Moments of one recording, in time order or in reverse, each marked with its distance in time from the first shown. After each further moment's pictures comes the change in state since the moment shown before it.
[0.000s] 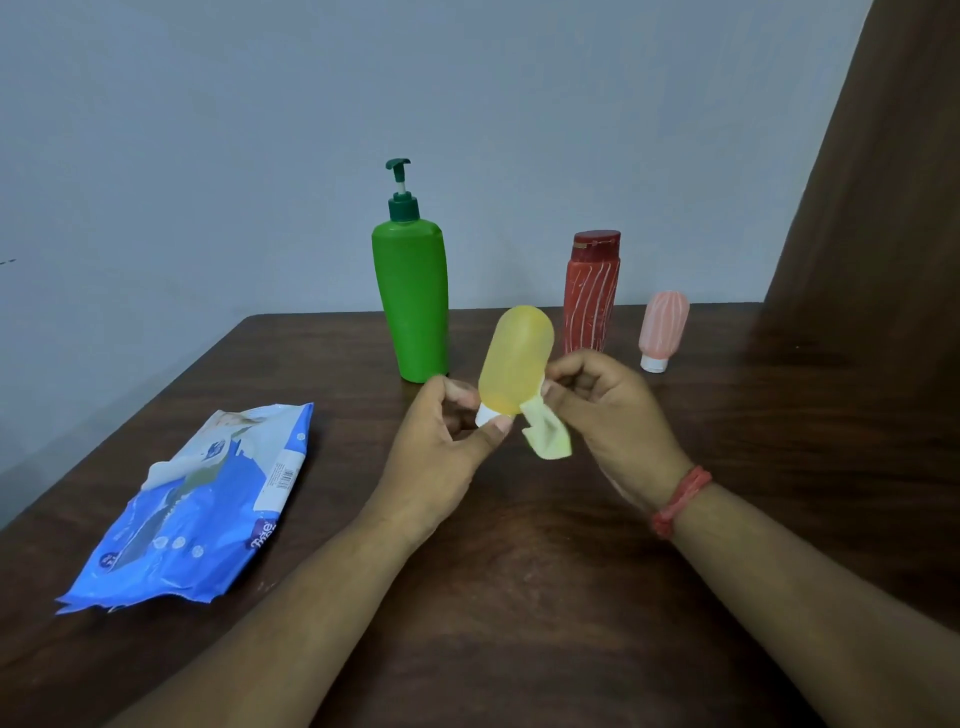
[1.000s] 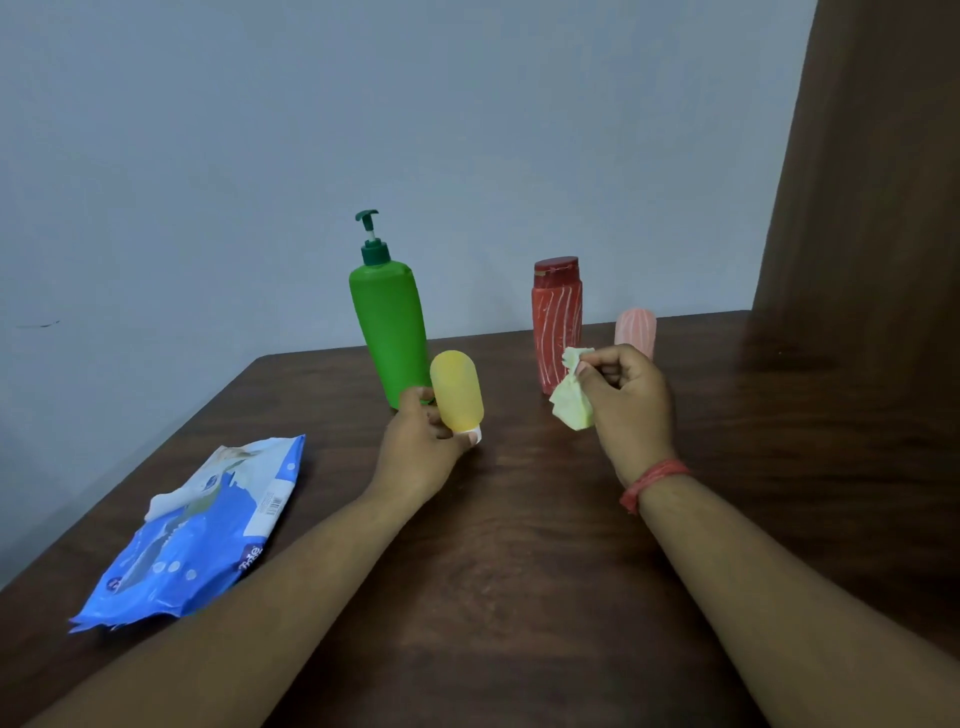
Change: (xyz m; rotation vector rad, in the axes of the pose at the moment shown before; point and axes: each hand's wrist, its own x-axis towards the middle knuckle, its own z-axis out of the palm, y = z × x) left_hand 0.044 -0.015 0.011 0.484 0.077 -0.077; right_hand 0.024 0.022 -0.049 -0.122 0.474 0.034
